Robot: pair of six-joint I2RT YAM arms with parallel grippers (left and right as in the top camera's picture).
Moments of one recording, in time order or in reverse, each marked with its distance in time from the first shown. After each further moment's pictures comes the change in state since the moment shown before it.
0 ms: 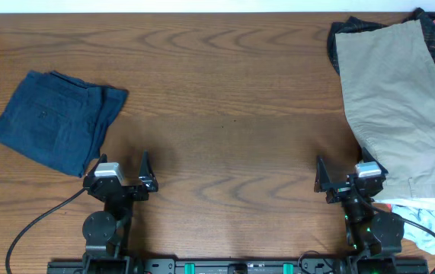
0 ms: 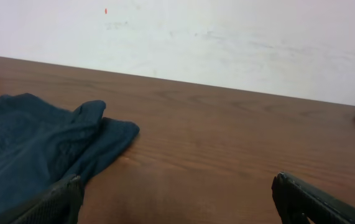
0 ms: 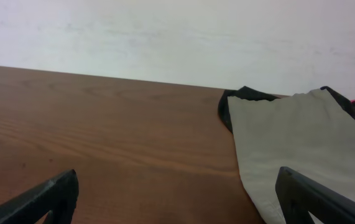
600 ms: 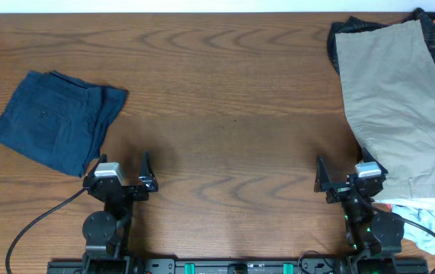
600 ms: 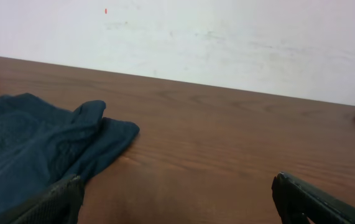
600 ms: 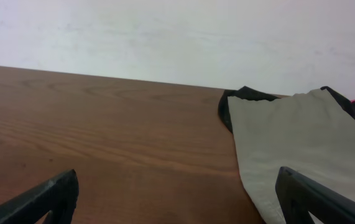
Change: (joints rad) left arm 0.000 0.000 0.000 0.000 0.000 0.000; right arm 0.000 0.000 0.000 0.000 0.000 0.000
